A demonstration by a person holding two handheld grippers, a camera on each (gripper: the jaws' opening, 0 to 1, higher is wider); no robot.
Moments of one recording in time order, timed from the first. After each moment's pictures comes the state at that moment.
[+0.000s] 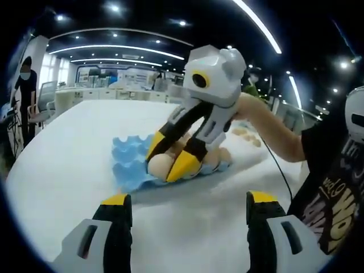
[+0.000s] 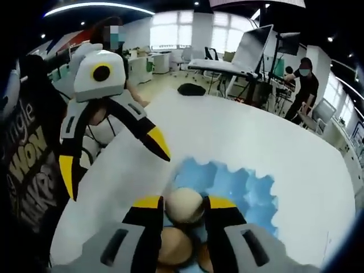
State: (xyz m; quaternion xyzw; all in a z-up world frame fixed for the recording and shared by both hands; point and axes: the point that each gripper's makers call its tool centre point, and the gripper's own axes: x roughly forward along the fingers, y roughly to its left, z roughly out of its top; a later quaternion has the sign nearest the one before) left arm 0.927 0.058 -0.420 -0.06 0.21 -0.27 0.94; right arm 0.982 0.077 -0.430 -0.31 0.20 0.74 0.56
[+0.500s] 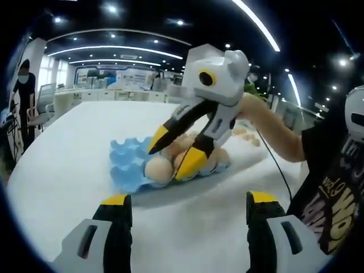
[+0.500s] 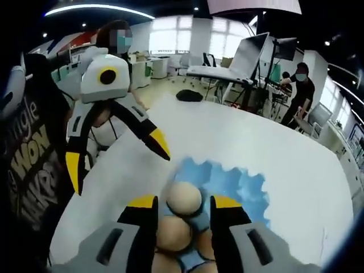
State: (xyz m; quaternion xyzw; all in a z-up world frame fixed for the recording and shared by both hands) left arm 0.929 0.055 -0.415 -0.05 0.21 -0.27 0.94; right arm 0.991 0.060 -0.415 -0.30 0.18 0.74 0.58
